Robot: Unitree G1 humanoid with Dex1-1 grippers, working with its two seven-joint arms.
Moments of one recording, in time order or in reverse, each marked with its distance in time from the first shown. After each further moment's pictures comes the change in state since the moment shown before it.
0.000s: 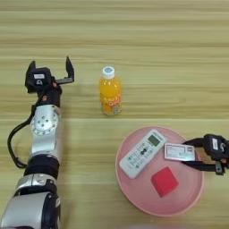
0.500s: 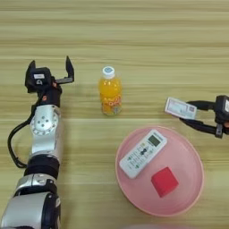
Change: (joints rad) left arm 0.000 0.000 0.000 0.000 0.000 -0.011 0.000; right arm -0.159 0.081 -0.132 0.021 0.149 0.133 -0.147
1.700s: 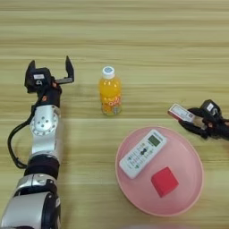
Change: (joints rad) left arm 0.000 0.000 0.000 0.008 -0.002 -0.010 -0.003; right arm -0.115 0.158 0.059 0.471 -0.163 -0.036 -0.153
